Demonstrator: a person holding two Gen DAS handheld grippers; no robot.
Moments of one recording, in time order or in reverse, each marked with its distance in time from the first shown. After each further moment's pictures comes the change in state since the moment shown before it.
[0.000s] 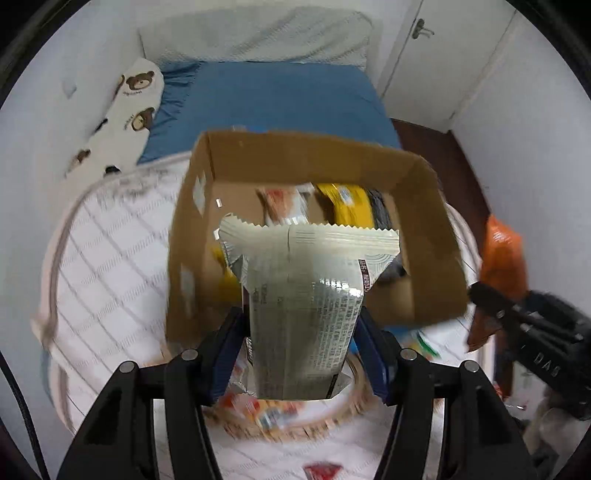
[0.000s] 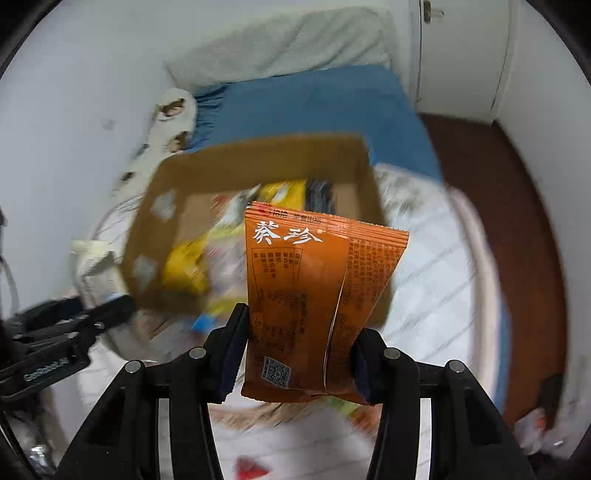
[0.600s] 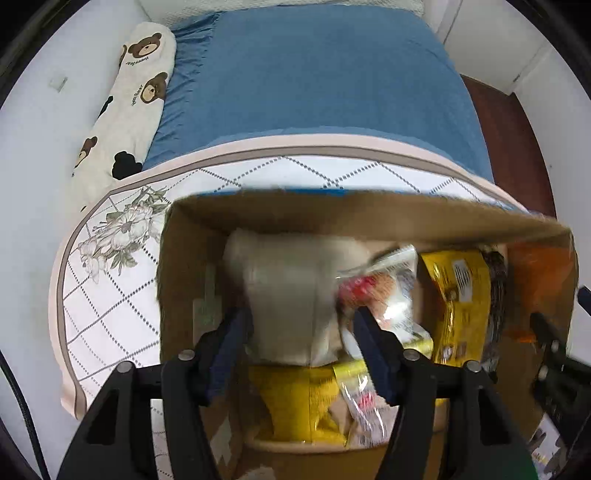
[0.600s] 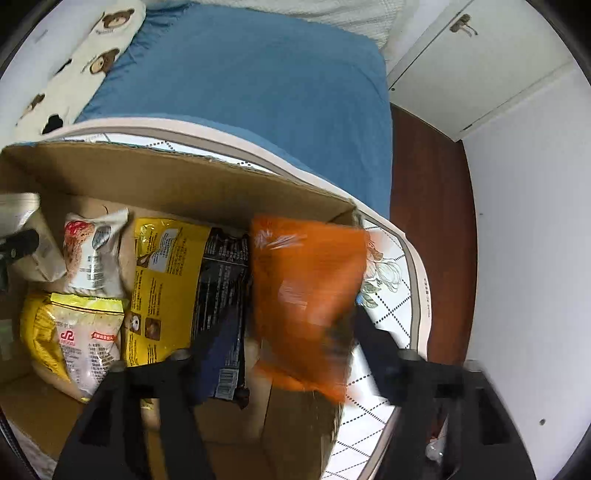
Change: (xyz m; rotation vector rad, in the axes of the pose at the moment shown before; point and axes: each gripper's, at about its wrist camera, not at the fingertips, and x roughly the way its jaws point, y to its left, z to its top) left arm 0.158 0.046 0.131 -0.028 0.244 0.181; right arm 0.146 0.003 0.131 -0.192 0.237 -0.352
